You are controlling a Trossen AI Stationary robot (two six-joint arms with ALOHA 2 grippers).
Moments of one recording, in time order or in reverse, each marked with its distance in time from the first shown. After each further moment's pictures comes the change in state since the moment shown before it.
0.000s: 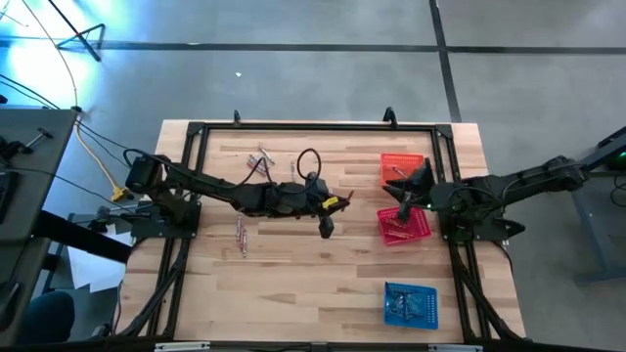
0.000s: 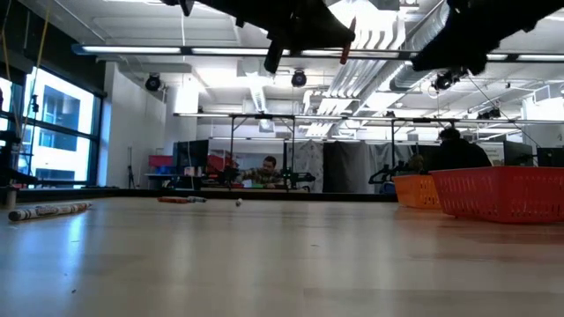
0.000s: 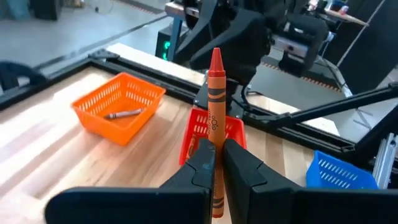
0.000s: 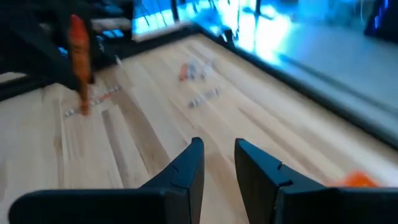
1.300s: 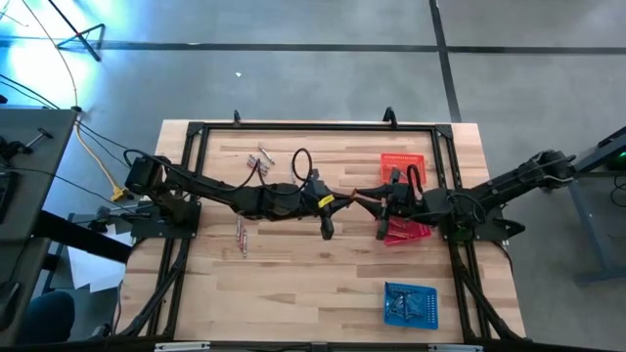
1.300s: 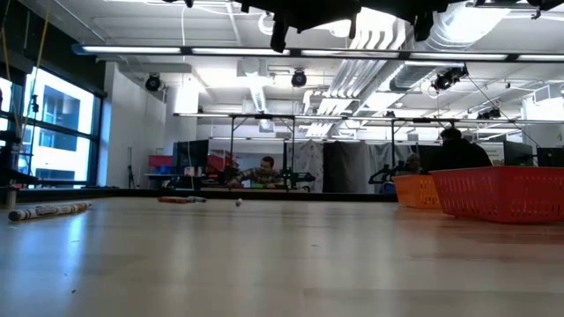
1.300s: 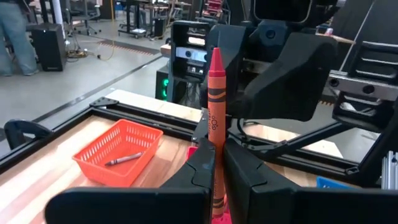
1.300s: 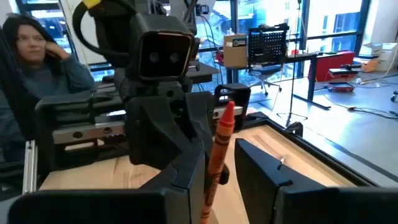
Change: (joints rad) left arm -0.024 0.001 0.000 0.155 -0.048 0.147; right arm 0.058 0.344 0.000 0.837 -0.078 -0.345
